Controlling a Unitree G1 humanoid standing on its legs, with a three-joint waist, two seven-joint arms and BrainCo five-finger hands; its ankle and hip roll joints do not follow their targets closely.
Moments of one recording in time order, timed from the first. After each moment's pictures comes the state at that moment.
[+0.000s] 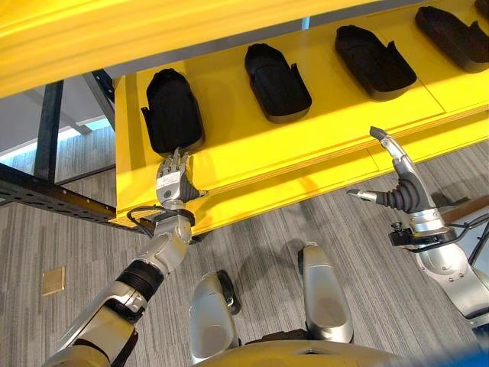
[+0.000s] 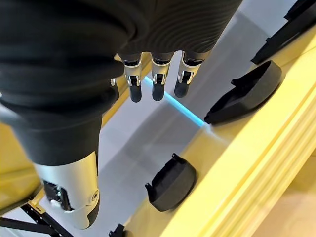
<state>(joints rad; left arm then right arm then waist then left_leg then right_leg) -0.36 0.56 -0.50 0.41 0.40 0.33 0.65 0.06 -0.76 0.17 -0.24 -0.10 -0.28 -0.36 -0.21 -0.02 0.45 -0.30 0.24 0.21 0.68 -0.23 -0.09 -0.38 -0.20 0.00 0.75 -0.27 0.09</state>
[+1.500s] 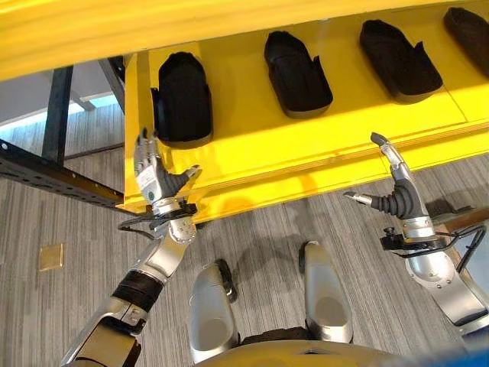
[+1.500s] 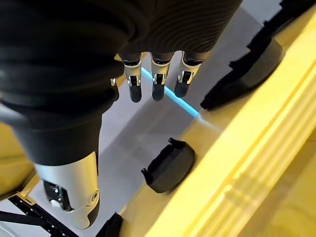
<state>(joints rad) -0.21 0.51 -0.28 0.21 0.27 0.09 1.03 0.08 -0.71 0.23 -0.24 -0.14 -0.25 -0.47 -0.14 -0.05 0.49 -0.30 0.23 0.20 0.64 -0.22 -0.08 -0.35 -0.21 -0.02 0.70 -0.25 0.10</state>
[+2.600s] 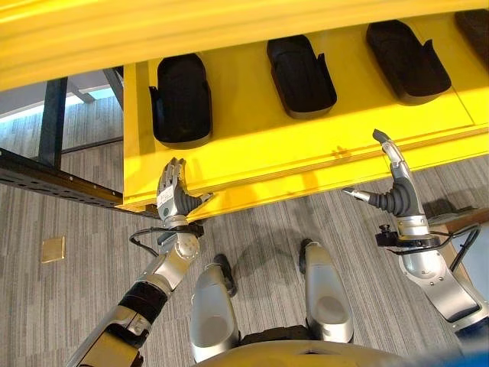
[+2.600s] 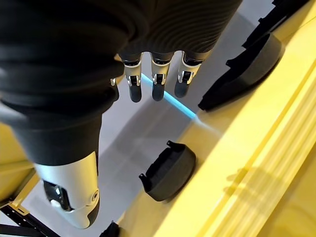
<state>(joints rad) -0.22 0.48 -0.39 0.35 0.22 0.11 0.79 0.04 -0.71 0.26 -0.21 -0.14 -0.25 -0.52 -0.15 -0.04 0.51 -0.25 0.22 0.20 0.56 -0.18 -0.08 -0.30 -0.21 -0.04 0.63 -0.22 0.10</state>
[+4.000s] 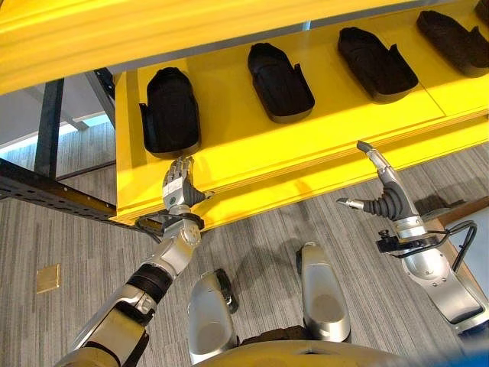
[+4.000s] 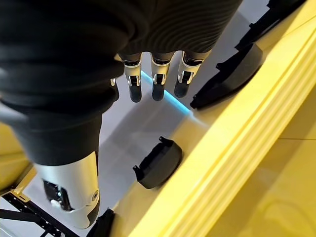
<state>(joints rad) -0.36 0.49 -0.47 0.45 0.31 0.26 0.67 0.07 -0.71 0.23 -0.21 -0.14 -0.22 -0.34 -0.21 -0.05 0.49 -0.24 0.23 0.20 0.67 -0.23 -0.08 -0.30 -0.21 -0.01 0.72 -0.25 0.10</state>
